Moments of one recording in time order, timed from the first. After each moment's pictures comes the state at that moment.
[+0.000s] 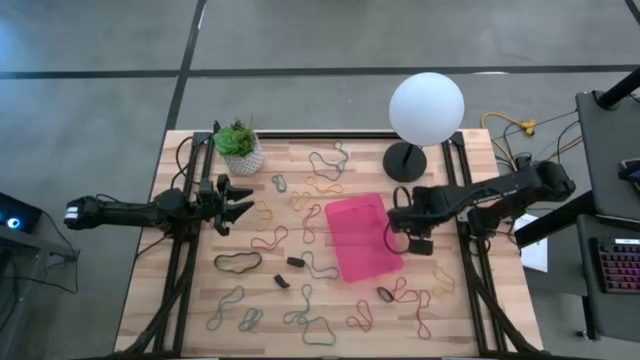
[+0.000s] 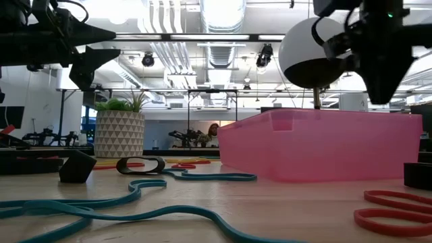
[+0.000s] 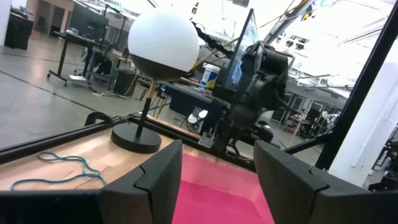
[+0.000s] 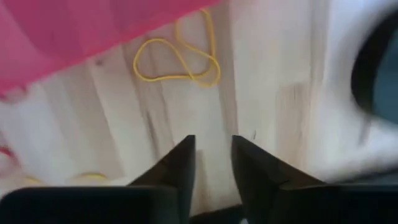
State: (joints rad) left arm -0.01 0.25 0.00 0.38 -0.22 -0.33; right arm 0.17 1.36 0.98 -1.24 0.15 0.28
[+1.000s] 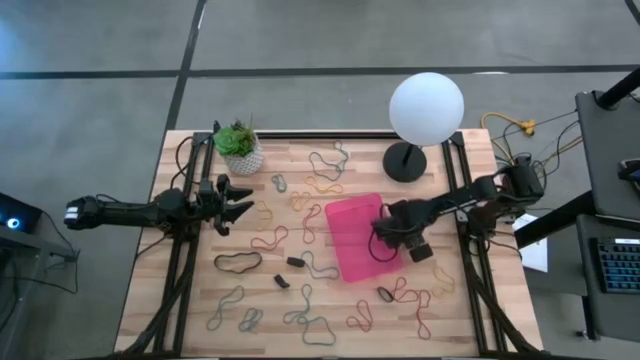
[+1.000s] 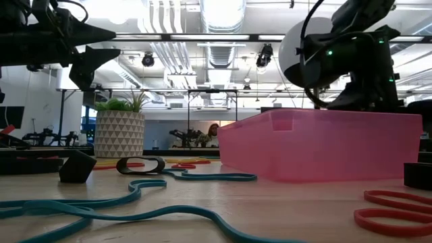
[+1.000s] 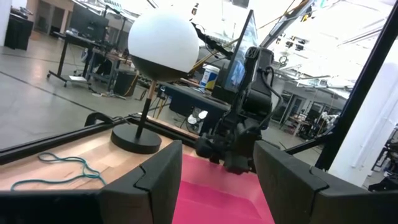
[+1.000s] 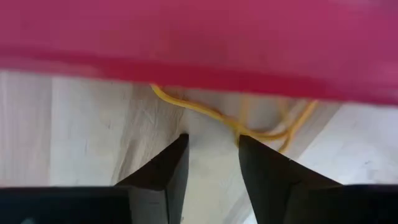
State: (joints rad) left arm -0.01 0.25 0.00 0.38 -0.22 -0.33; right arm 0.11 1.66 0.79 -0.89 0.06 -0.22
